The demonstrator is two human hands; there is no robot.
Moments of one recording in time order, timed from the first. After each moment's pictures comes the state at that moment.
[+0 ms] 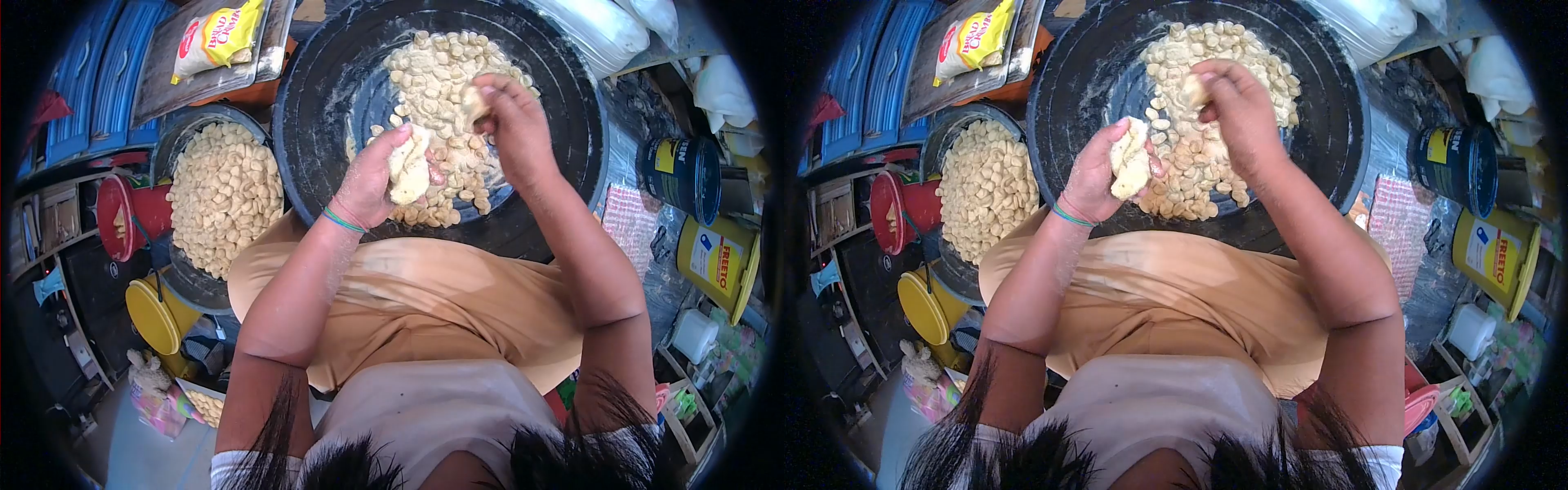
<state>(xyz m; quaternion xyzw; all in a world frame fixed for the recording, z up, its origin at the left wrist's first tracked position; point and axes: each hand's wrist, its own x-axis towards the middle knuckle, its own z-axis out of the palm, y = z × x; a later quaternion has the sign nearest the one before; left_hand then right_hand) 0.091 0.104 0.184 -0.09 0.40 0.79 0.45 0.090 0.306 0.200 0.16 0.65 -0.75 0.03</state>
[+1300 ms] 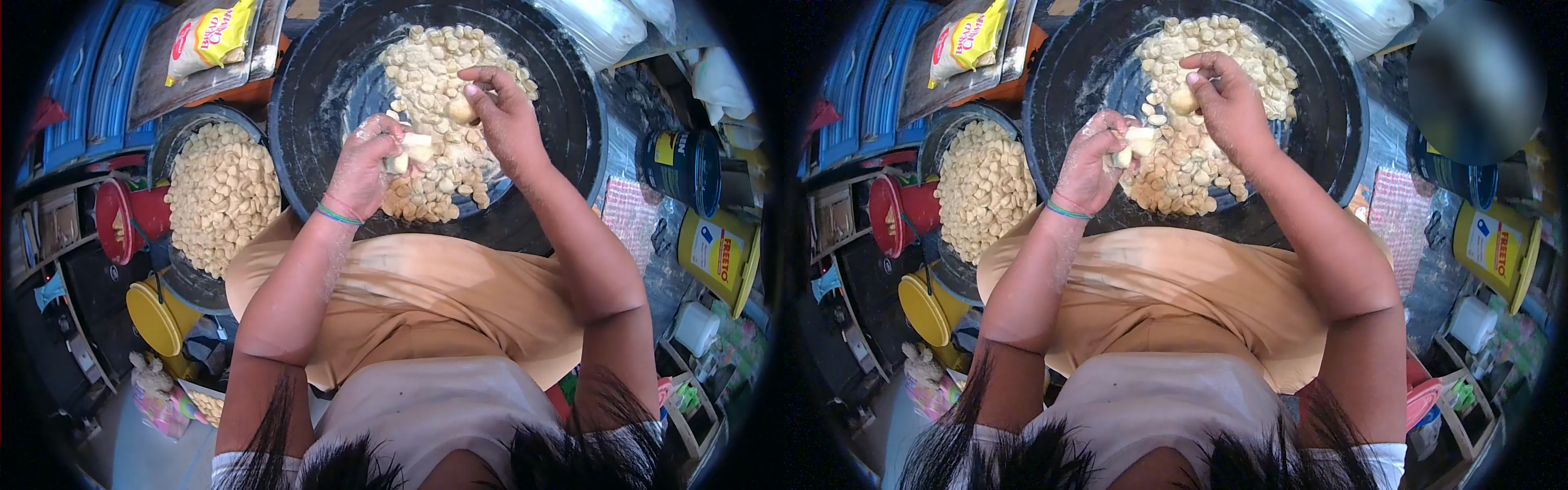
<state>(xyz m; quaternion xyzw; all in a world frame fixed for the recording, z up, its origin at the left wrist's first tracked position) 0.089 0.099 0.175 -0.06 0.47 0.82 0.33 0.092 0.298 0.197 0.13 0.74 -0.66 0.01</state>
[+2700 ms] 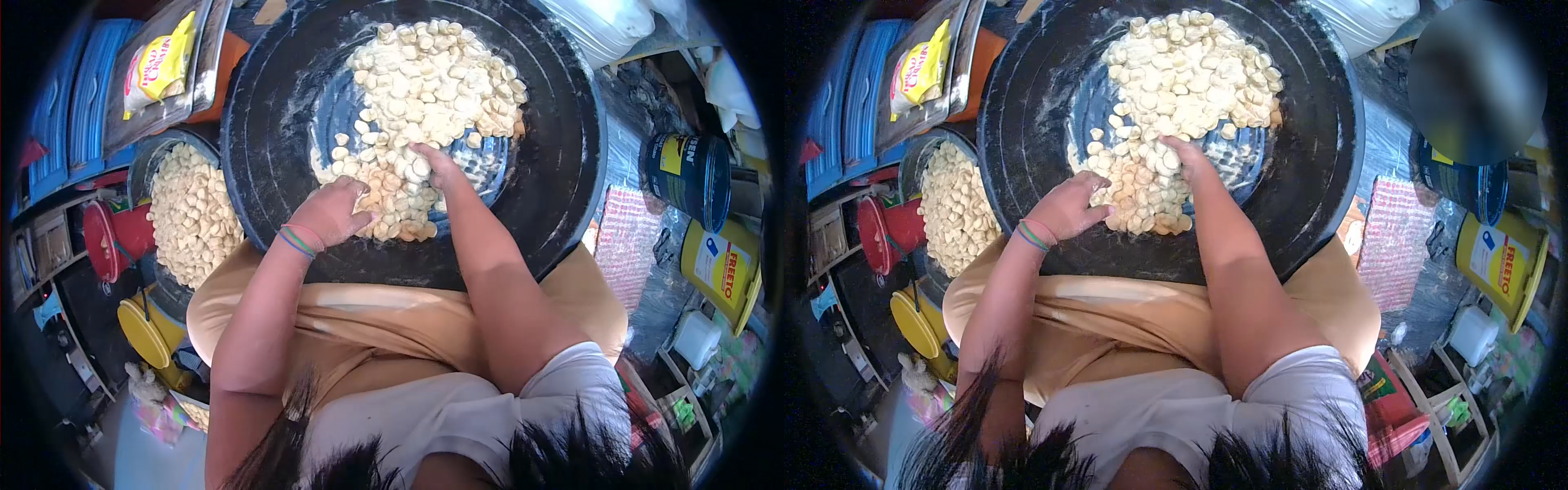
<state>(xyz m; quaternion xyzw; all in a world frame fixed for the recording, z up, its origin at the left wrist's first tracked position) 0.083 0.111 0.106 0.27 0.87 0.19 0.38 0.098 0.329 -0.133 0.40 0.39 -0.78 0.26</state>
